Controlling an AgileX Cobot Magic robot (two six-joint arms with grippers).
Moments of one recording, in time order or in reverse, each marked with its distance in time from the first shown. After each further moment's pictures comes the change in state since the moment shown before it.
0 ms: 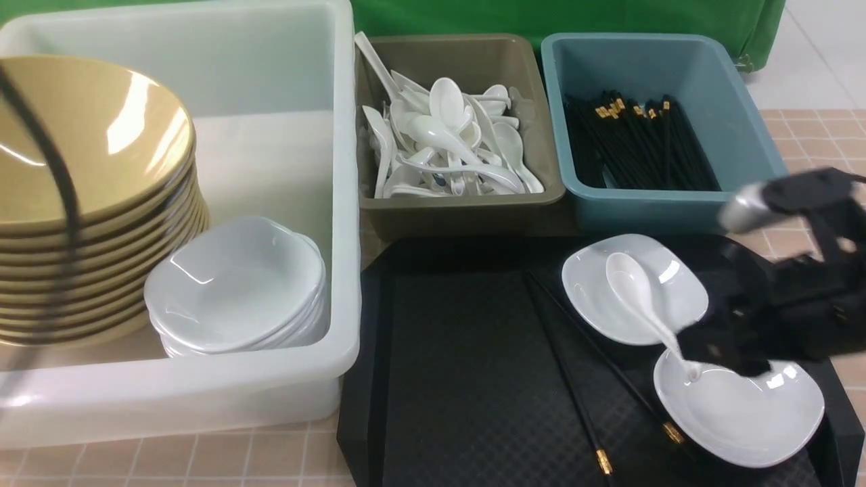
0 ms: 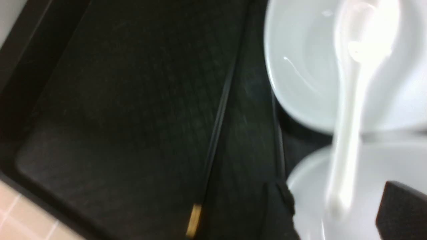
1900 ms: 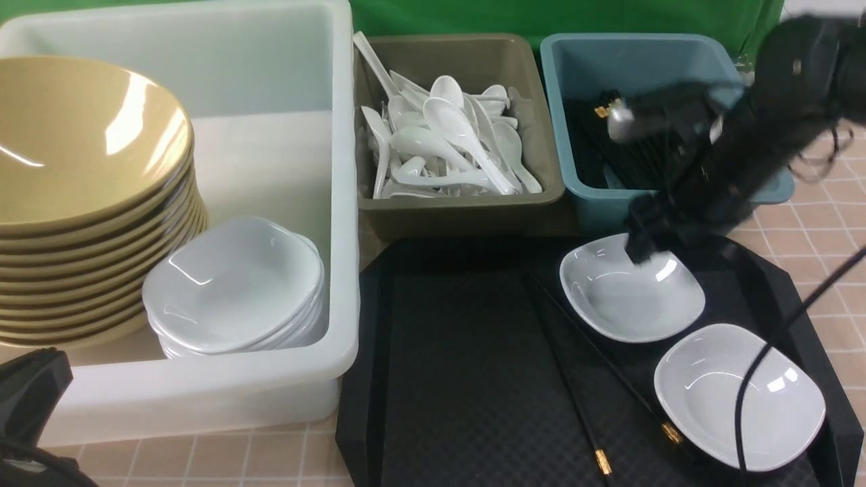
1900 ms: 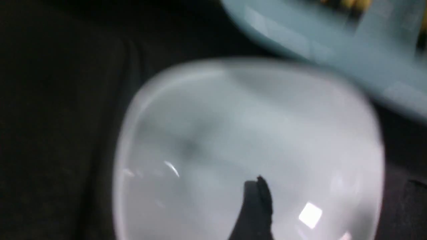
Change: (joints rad) right arm -0.006 0.514 -0.541 -0.374 0.197 0.262; left arm -0.051 -0.430 0.622 0.047 -0.315 -0.017
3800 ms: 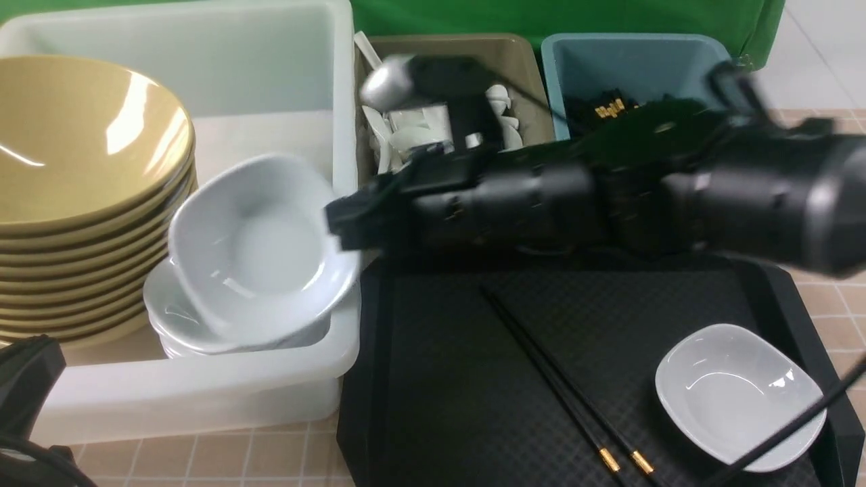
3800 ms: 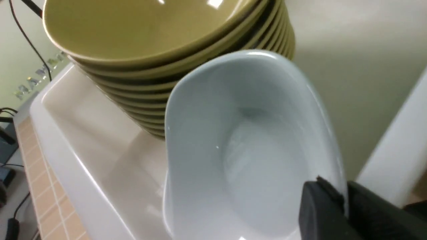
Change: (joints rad) right arm 0.519 -0.082 0.040 1.287 -0.481 -0.842; left arm 0.000 0.000 0.004 -0.003 -0.043 0.000
